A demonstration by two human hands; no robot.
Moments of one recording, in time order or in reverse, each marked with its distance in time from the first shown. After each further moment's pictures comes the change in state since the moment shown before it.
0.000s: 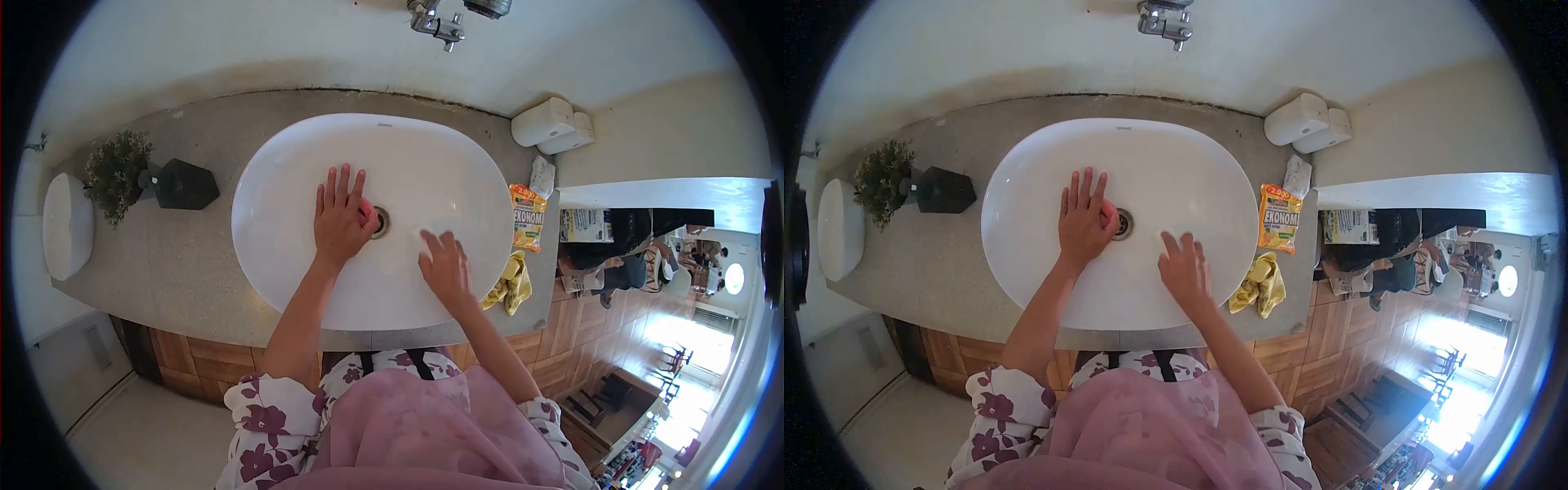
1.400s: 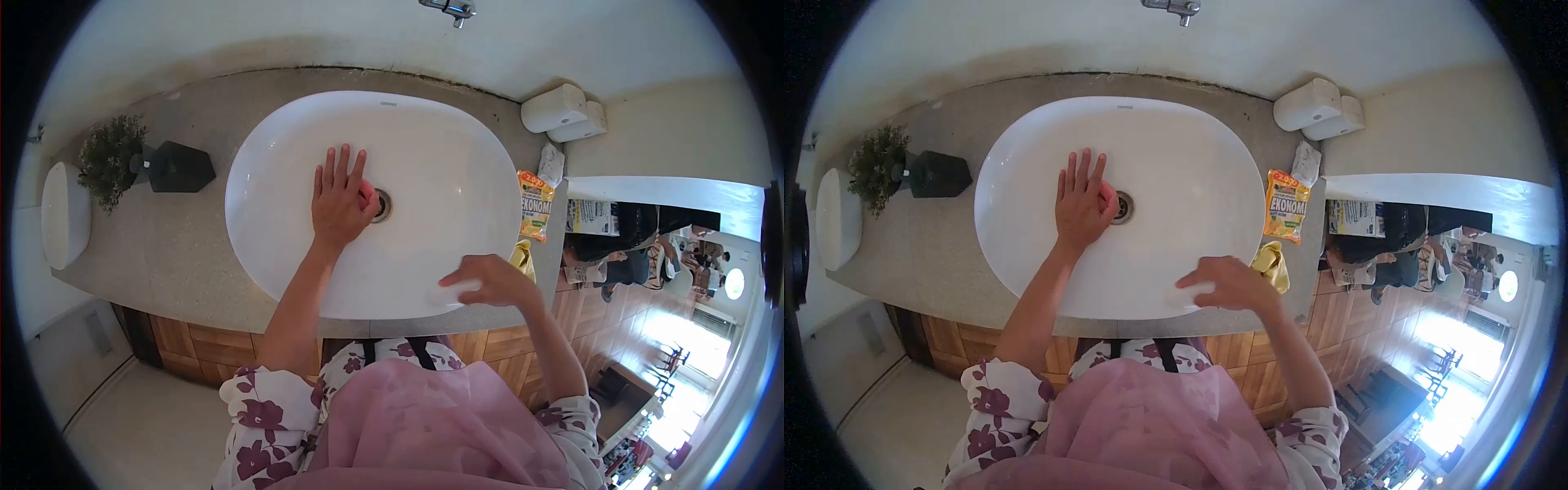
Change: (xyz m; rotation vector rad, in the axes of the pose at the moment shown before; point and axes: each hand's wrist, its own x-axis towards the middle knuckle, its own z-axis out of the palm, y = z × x) left_hand -0.002 -0.002 0.005 -0.007 0.041 0.006; right_hand 0.003 0.043 -0.101 0.366 -0.865 -0.224
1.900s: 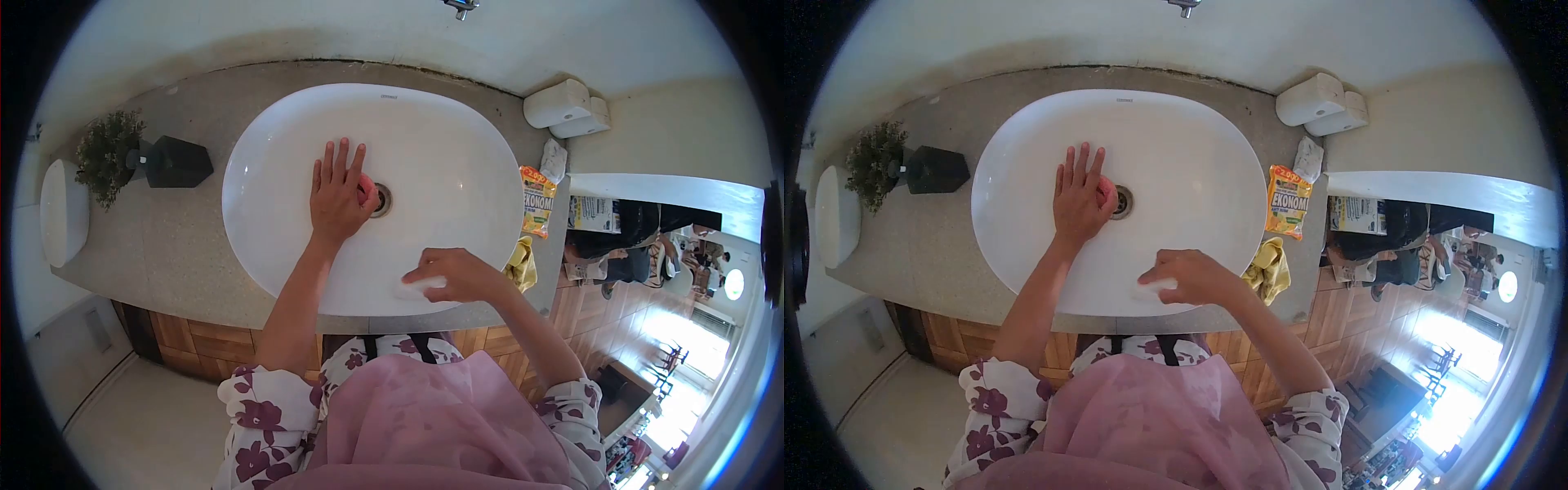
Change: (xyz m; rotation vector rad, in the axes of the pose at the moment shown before) left_hand 0.002 0.000 -0.001 0.018 -0.020 -0.018; right_hand 0.039 -0.018 0.020 -0.021 0.041 -0.237
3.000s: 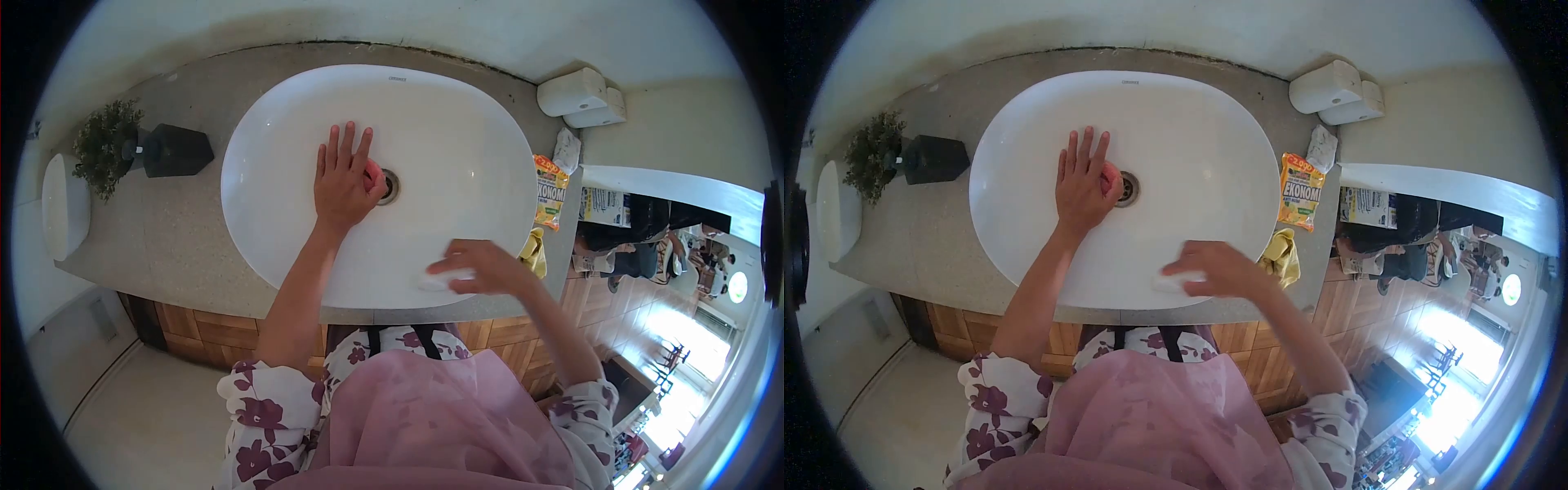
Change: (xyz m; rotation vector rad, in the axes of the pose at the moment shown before) left_hand -0.002 0.000 0.003 -0.001 -0.026 -0.006; right_hand -0.017 0.017 -0.008 0.046 -0.075 0.062
